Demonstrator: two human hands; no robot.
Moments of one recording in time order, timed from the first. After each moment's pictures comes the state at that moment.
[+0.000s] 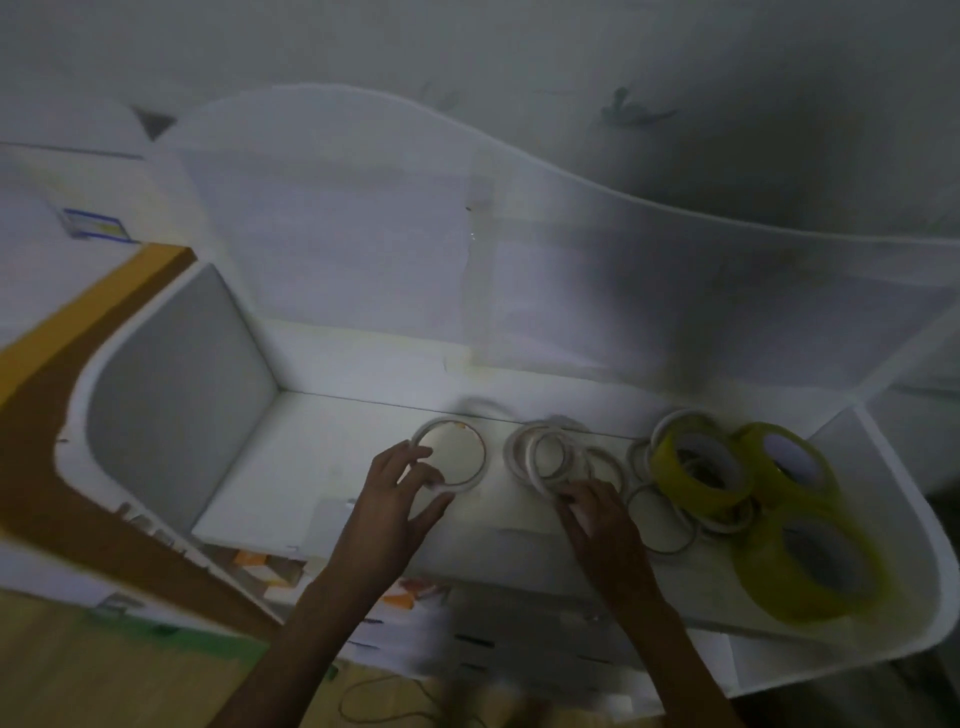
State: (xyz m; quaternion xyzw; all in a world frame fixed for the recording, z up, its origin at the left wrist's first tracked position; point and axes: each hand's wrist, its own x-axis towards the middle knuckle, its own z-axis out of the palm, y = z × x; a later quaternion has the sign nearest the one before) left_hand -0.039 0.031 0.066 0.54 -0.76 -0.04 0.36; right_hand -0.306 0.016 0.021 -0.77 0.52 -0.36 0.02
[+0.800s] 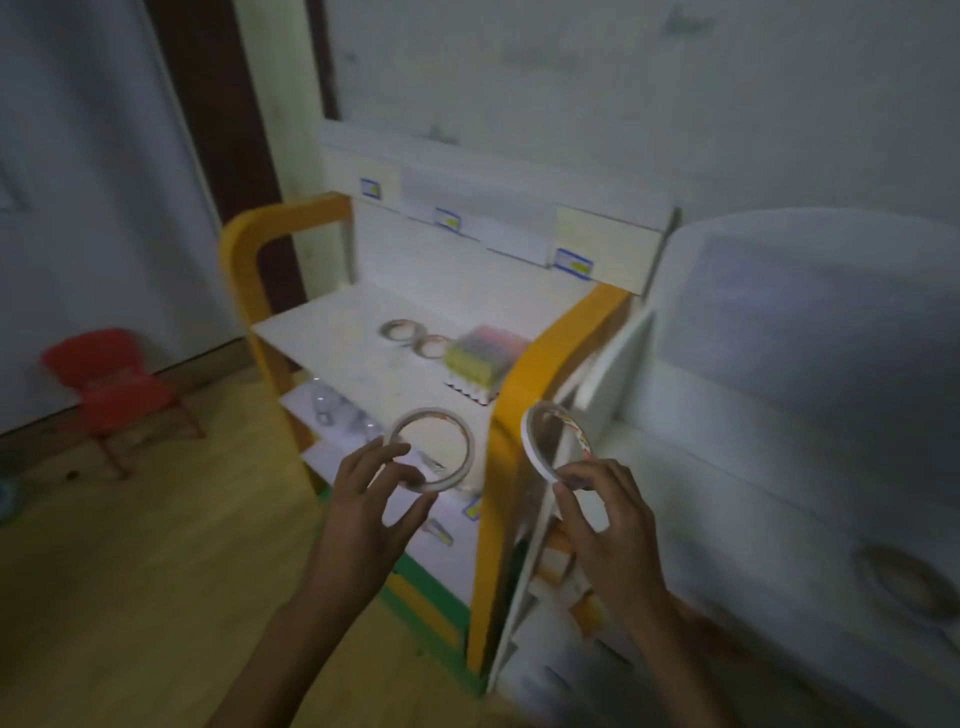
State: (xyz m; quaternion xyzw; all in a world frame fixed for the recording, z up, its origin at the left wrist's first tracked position) left_hand 0.301 0.282 0.140 0.68 -0.58 0.12 0.42; right_hand 0.082 0.152 0.147 -0.80 0.29 -0.45 0.25
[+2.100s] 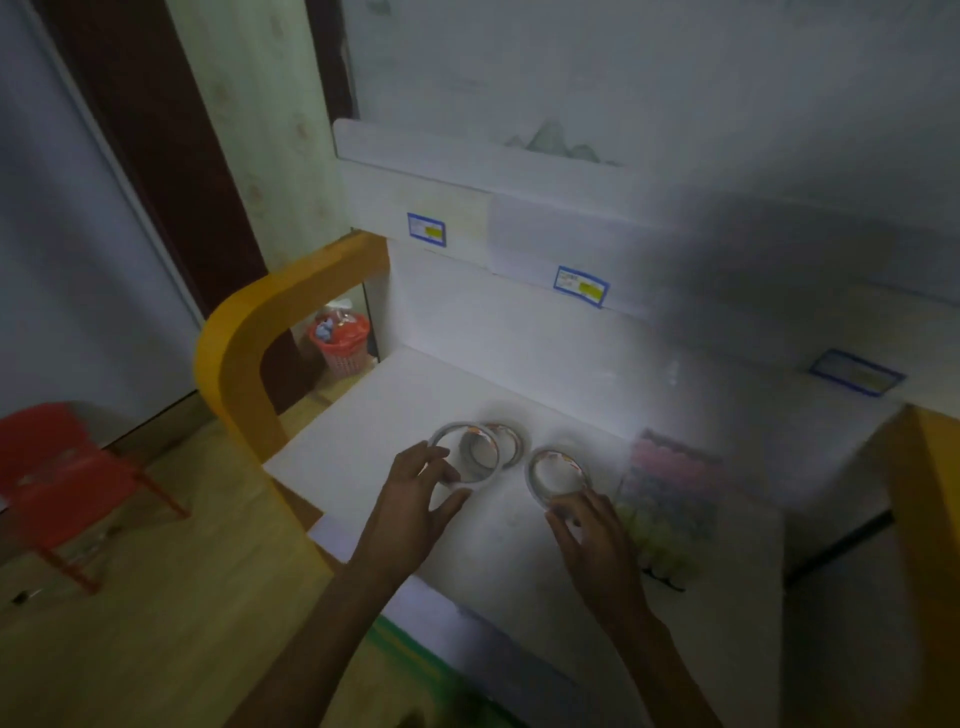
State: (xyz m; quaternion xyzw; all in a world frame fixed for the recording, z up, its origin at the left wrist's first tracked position) left_hand 0.702 0.026 0.062 0.67 -0.63 0.02 0.38; right_hand 0.467 -0.046 0.043 -0.81 0.43 -0.35 0.19
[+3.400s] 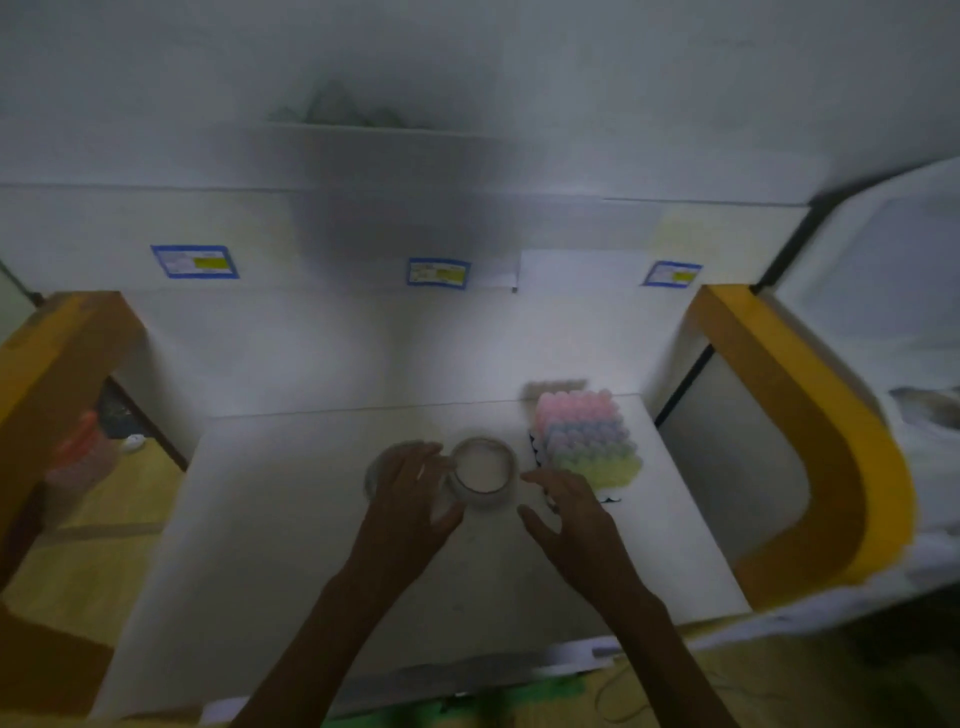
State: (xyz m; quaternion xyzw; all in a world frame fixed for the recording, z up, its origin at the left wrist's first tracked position) left_hand 0.711 -0.075 0.054 0.44 -0.83 -0.11 0.34; right_hand 0.489 -0.011 0.046 -0.71 0.62 -0.34 0.09
